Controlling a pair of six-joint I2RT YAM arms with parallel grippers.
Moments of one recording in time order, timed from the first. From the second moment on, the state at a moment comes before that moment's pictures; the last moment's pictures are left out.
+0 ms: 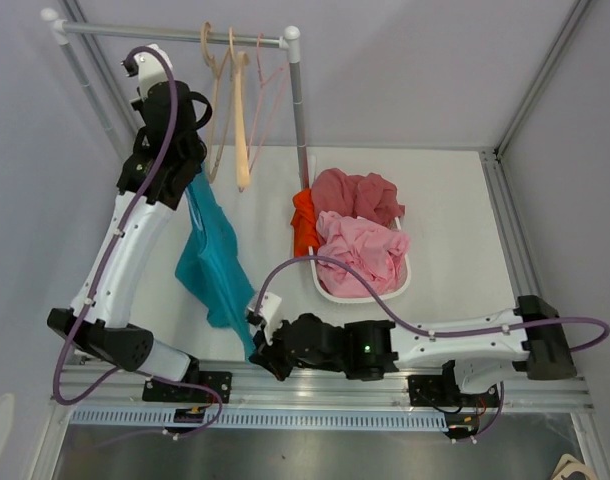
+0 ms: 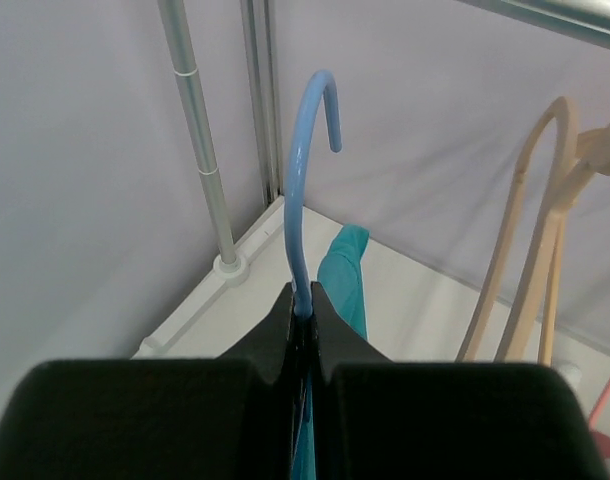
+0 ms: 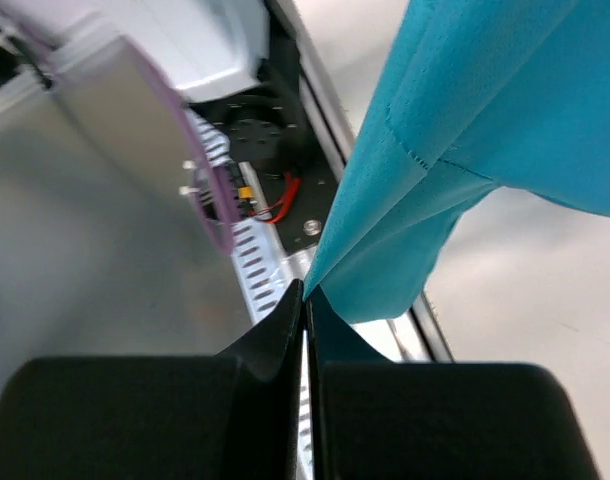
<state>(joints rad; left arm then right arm) -0.35 1.46 1.81 -0.44 -0.90 -0.10 1.58 1.37 1.08 -0.11 0.19 0.42</state>
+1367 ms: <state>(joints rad) -0.48 0.49 1.53 -1.16 -0.83 -0.30 1.17 2.38 2.01 -0.49 0.16 0.30</state>
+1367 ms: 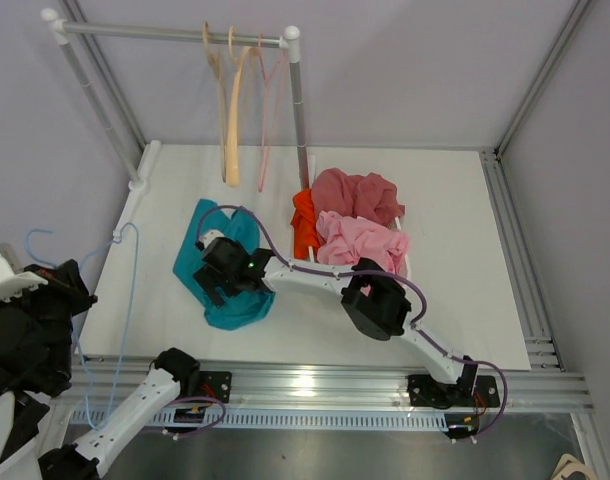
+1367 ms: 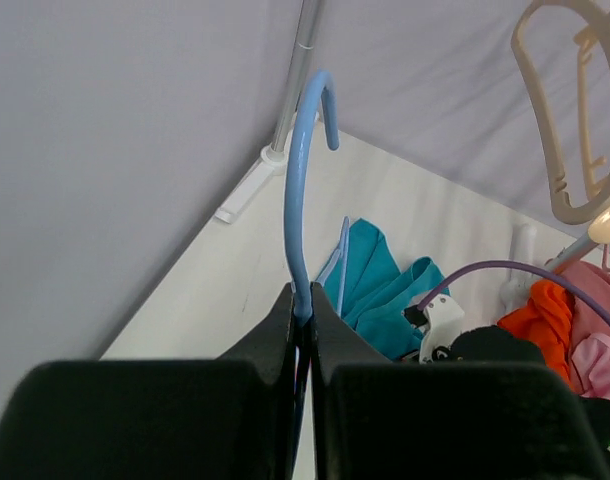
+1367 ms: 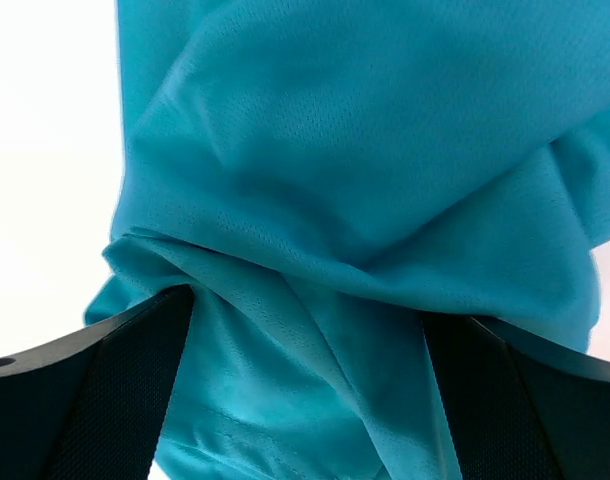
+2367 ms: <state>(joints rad) -0.48 0.67 1.40 -0.78 -0.74 -0.16 0.89 1.43 1.94 -0.86 0.11 0.32</state>
